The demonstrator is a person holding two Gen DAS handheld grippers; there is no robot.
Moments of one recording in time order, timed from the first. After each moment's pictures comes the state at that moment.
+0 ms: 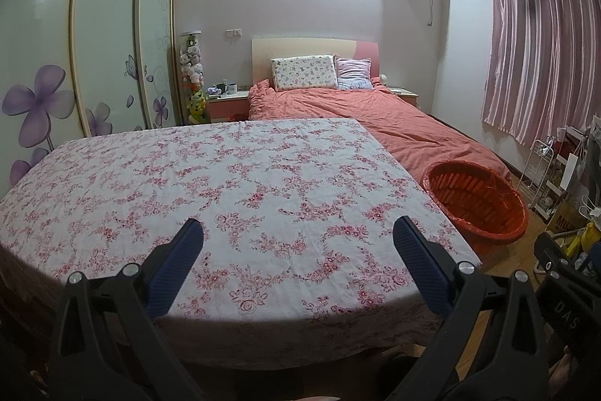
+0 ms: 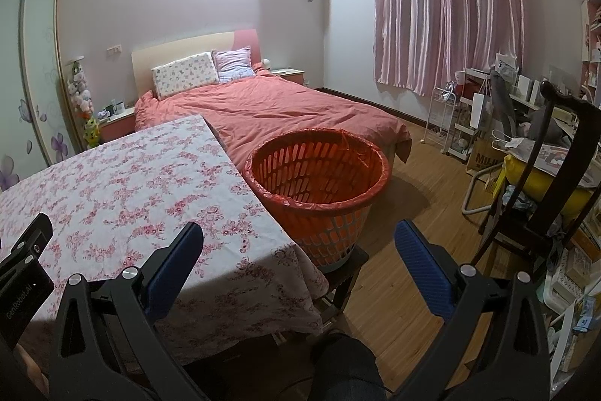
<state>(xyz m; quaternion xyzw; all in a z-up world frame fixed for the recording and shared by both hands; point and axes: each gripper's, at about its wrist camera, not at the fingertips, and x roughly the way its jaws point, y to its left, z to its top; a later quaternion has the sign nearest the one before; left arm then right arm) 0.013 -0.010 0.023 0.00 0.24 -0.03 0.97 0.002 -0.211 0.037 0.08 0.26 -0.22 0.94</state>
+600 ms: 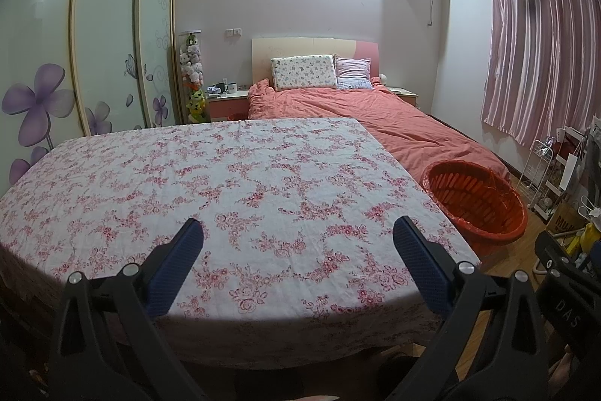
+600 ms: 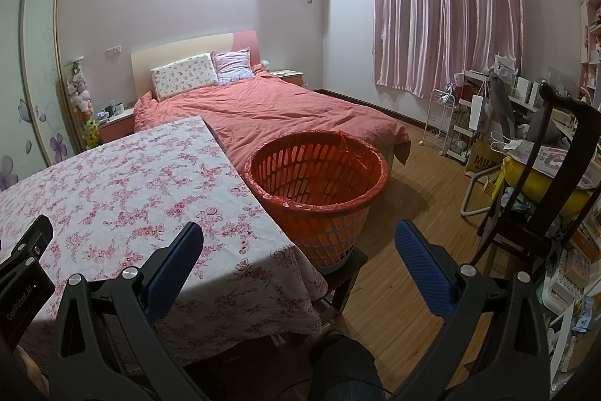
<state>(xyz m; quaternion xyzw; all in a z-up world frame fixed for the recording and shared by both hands) 0.013 -0.010 0.023 0.01 0.25 -0.03 0.97 0.002 -0.212 0.037 0.08 0.26 -0.22 0.94</state>
